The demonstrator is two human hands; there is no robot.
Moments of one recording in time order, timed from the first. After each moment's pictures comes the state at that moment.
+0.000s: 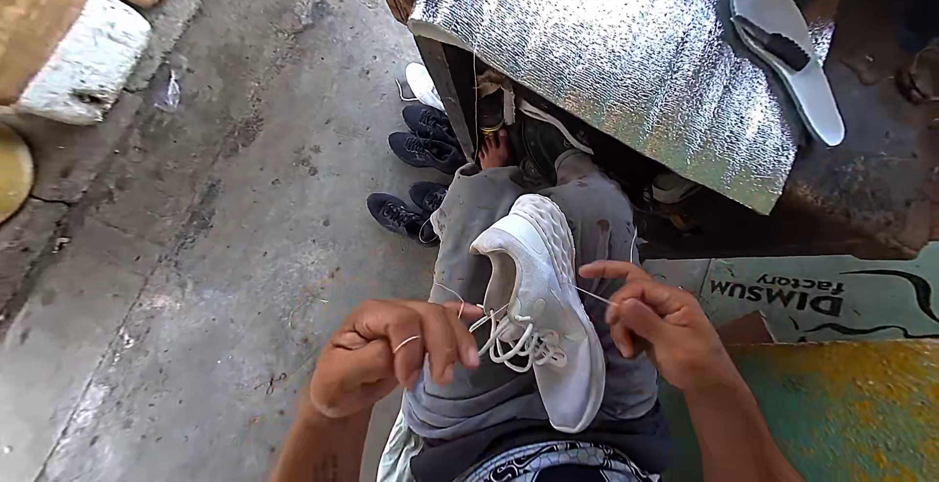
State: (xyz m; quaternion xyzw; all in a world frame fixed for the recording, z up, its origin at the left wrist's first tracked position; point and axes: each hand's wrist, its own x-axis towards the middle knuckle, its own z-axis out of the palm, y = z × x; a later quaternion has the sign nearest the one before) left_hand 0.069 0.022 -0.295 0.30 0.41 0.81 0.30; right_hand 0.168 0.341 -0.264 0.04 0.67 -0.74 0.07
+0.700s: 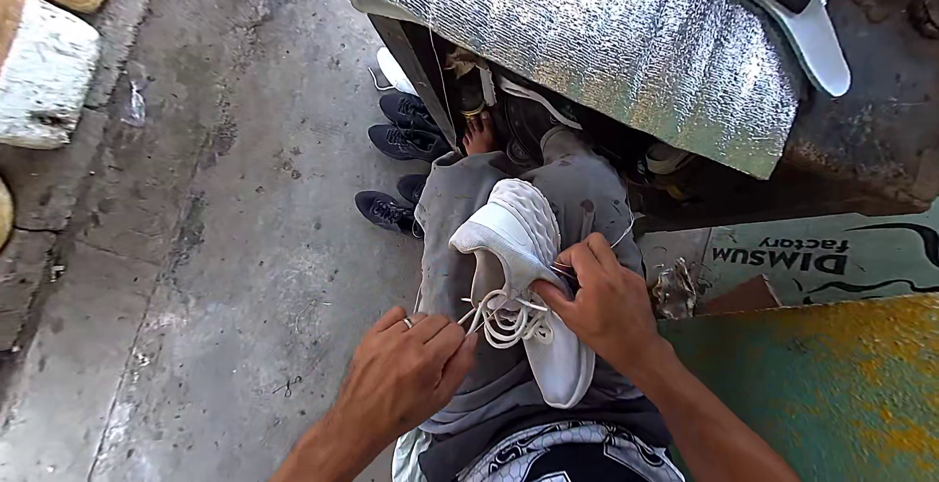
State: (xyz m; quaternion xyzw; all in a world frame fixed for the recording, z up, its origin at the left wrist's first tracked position) left_hand 0.102 0.030 -0.302 0.42 0.88 0.21 0.03; right_hand 0.150 0.289 -0.296 0.09 0.97 -0.23 -0.04
